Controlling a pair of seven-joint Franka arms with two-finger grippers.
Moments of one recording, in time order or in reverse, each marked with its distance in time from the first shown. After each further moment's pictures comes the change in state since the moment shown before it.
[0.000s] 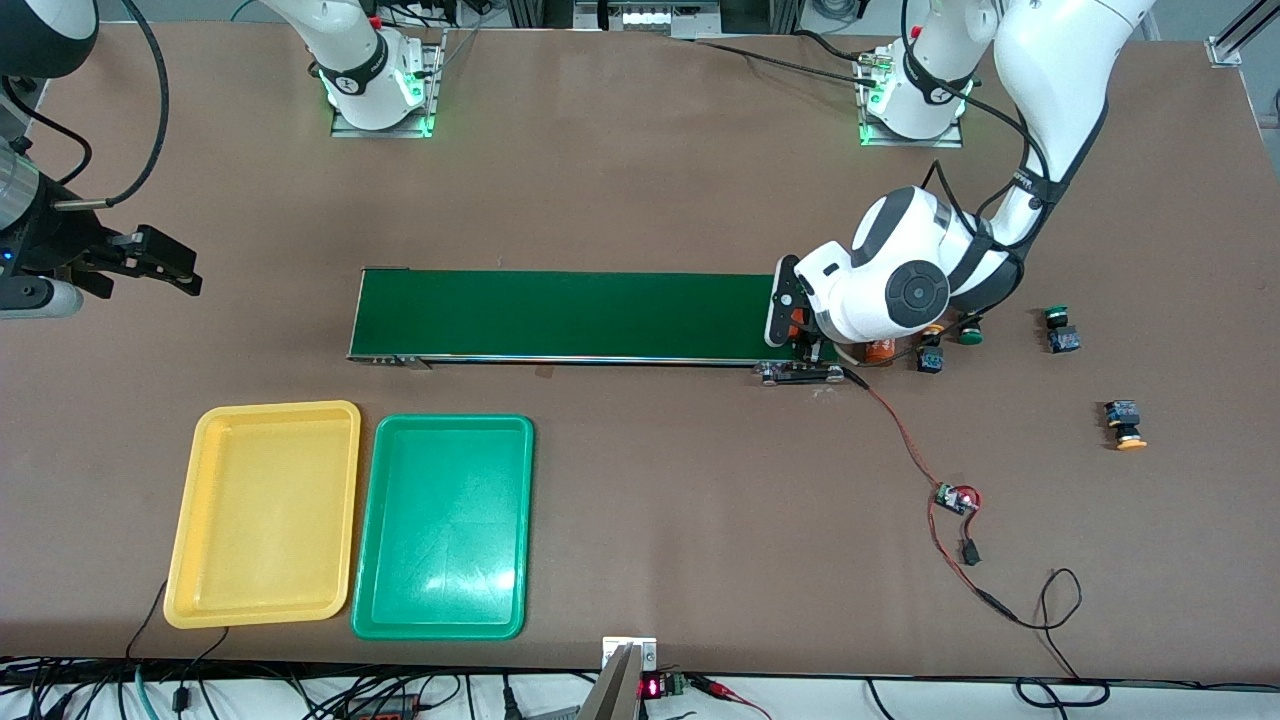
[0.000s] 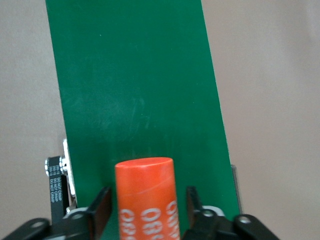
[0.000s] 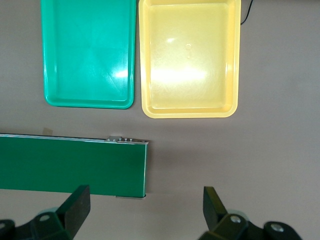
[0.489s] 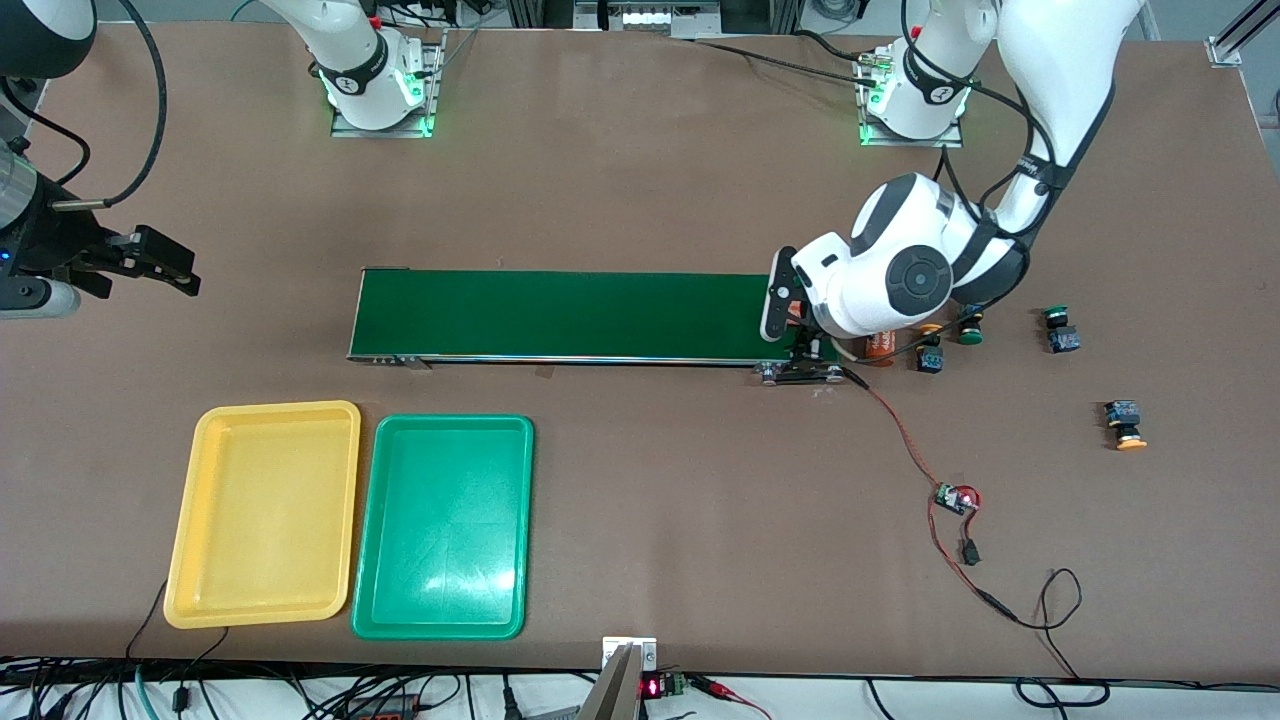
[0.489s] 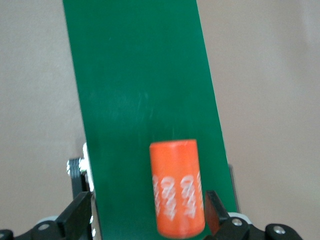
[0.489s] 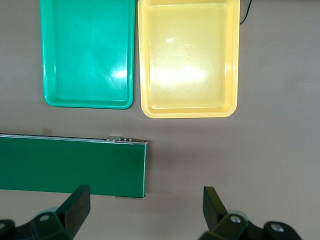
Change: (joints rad) left arm 0.007 -0.037 0.002 0.038 0.000 -0.052 -0.002; right arm -0.002 0.000 -0.001 0.000 0.000 0.000 0.000
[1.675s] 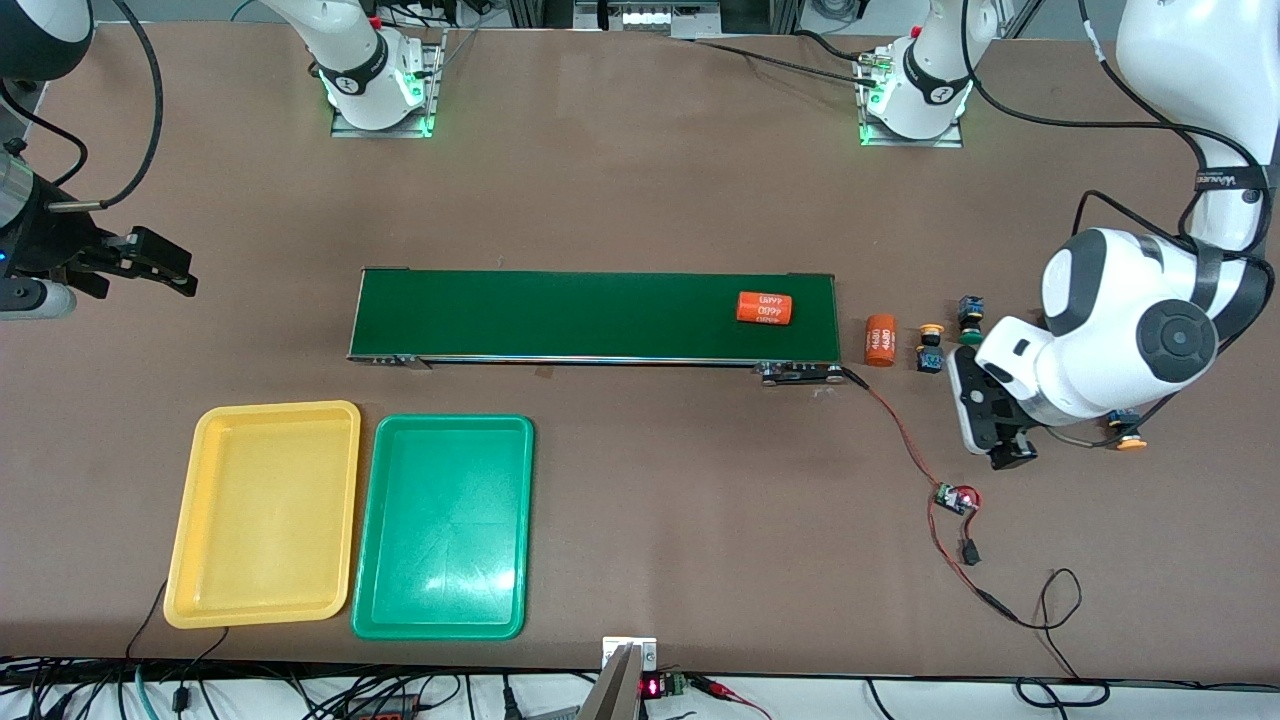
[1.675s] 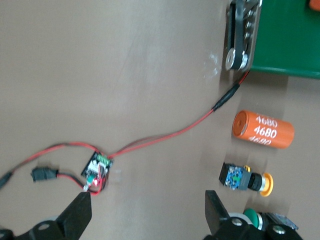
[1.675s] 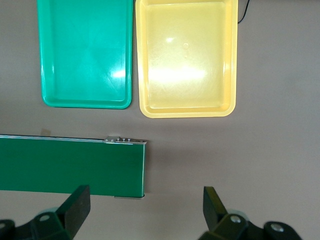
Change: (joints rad) left arm 0.057 0.041 0.287 0.264 0.116 -0.037 0.006; right arm -0.002 0.001 -0.003 0.000 0.000 0.000 0.000
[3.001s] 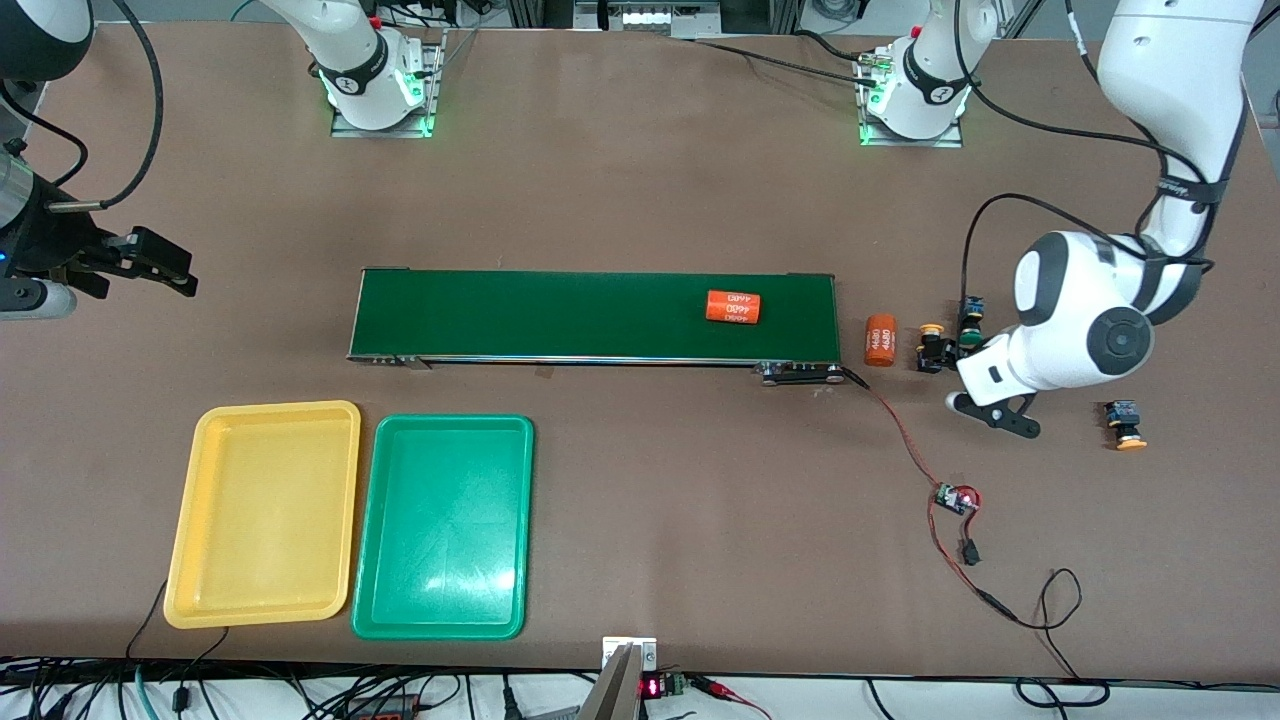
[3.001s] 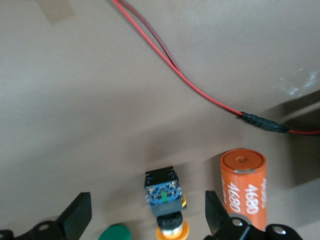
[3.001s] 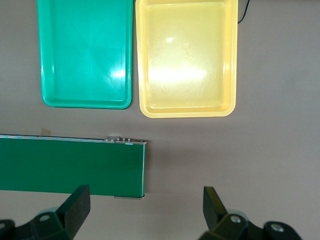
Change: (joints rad) left arm -0.014 -0.010 0.076 -0.329 -0.050 0.152 -1.048; right arm 0.000 0.000 0.000 0.000 0.000 0.000 0.000
